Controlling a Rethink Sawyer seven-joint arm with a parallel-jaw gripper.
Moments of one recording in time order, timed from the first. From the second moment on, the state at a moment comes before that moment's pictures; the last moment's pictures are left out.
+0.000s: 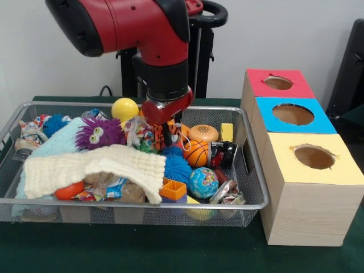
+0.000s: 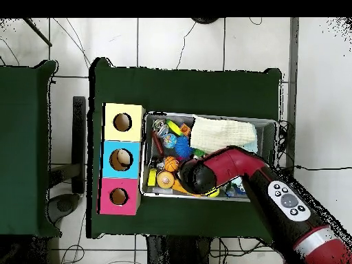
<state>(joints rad) -0.81 -0.54 0.70 1.84 -0.90 0.64 1.32</state>
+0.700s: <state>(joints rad) -0.79 -0.77 0.61 2.00 -0.78 0.59 1.33</state>
